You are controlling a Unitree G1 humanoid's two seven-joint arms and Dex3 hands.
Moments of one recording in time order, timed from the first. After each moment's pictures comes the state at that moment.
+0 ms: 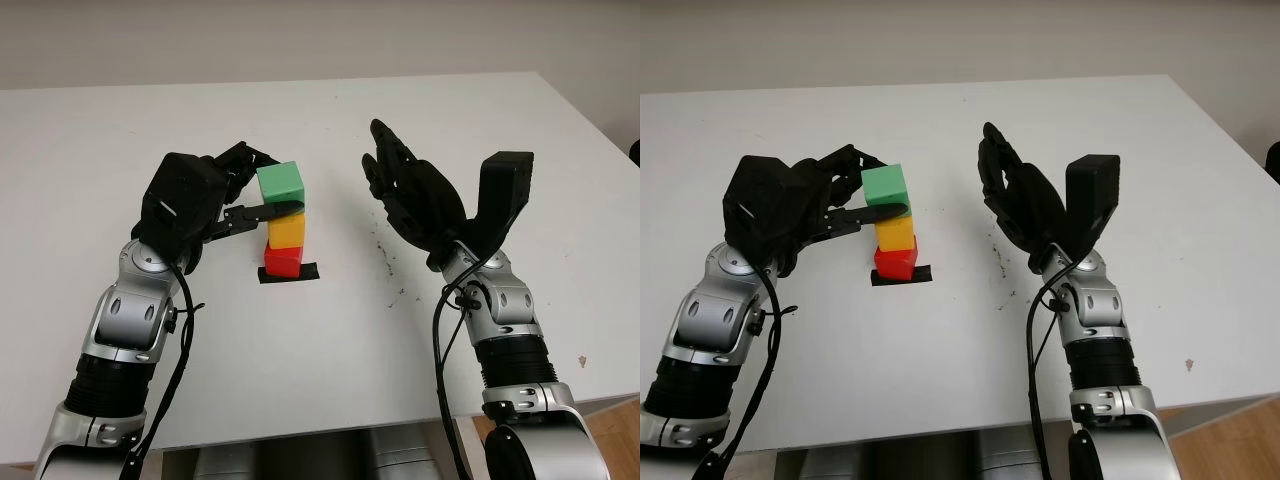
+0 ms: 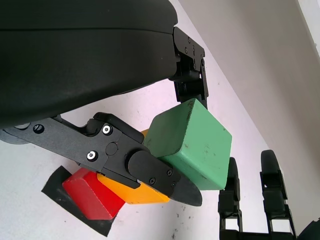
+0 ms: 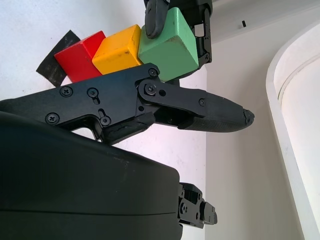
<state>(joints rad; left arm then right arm) -0.51 0.32 -0.03 -0.04 0.10 0.51 -0.22 -0.60 -0.15 -0.11 0.34 0.26 0.29 0.34</state>
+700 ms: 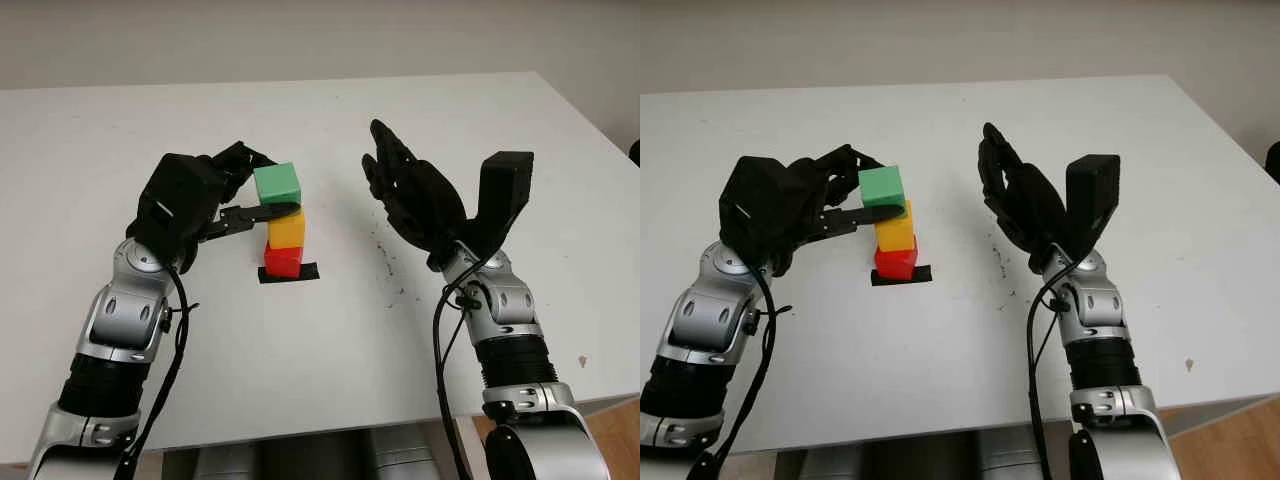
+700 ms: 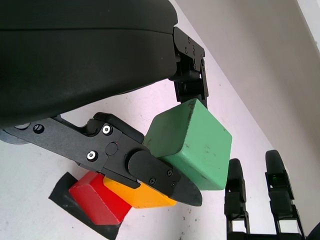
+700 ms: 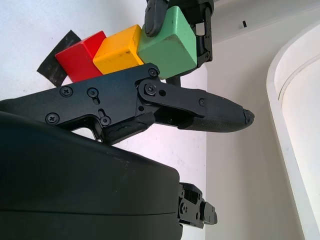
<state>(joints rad) -0.51 0.34 -0.03 -0.04 0.12 0.50 -0.24 -0.60 -0.15 -0.11 0.34 0.26 0.29 0.35</state>
